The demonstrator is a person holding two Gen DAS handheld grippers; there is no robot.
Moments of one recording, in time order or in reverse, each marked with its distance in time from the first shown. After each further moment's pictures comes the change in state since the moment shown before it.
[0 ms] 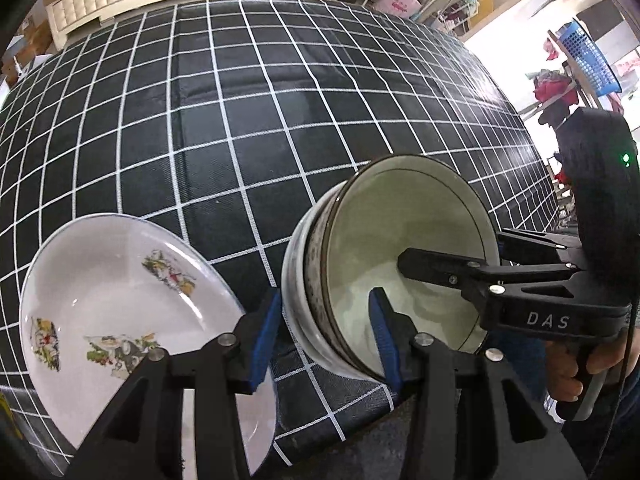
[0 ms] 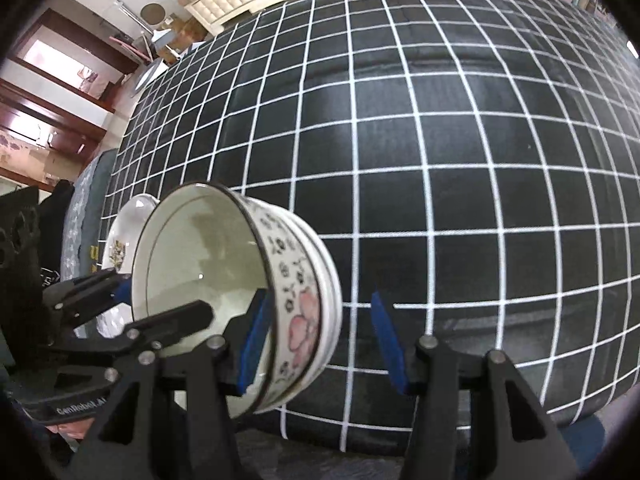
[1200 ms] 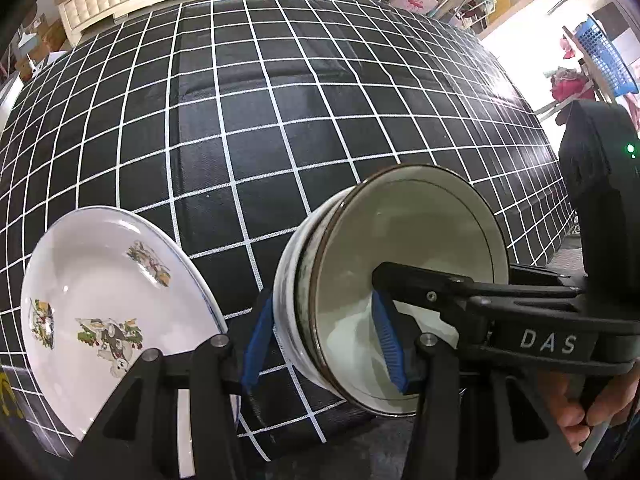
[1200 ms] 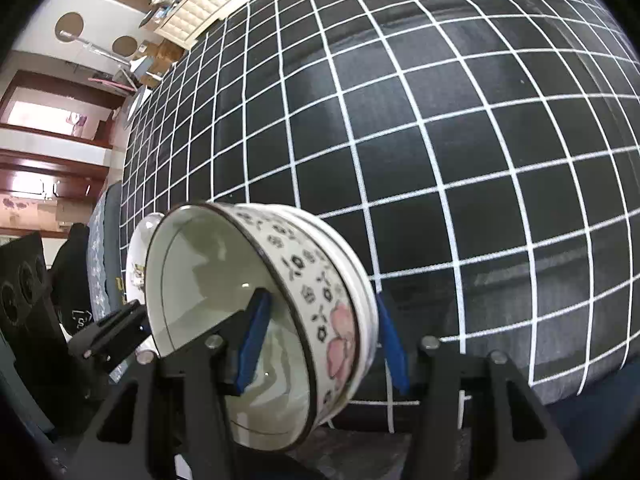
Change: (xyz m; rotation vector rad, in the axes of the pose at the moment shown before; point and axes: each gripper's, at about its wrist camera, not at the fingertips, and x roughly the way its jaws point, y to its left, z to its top) left arm 0.018 -0.052 0.004 -0.030 0.000 0.083; right arm -0.008 -0.019 -0.009 0.202 0.044 0.080
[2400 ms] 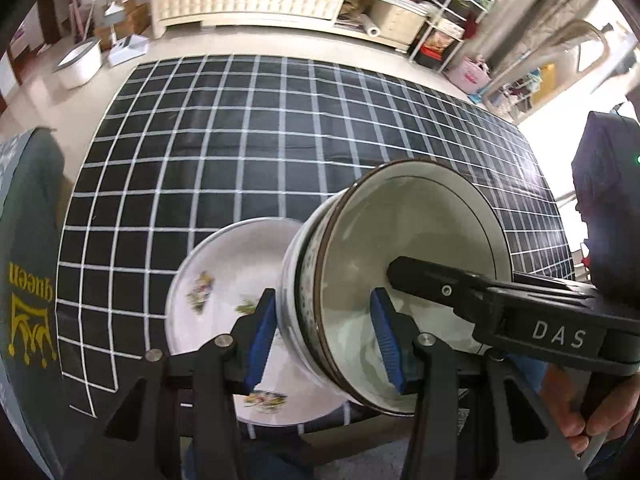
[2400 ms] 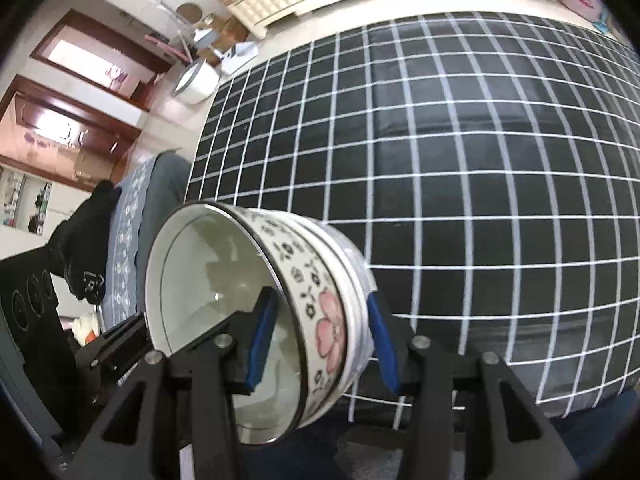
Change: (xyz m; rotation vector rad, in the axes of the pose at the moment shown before) left arm -0.111 0.099 -0.032 -0.226 -0.187 0.074; right arm 0.012 0.162 0.007 -0.242 -0.021 0.013
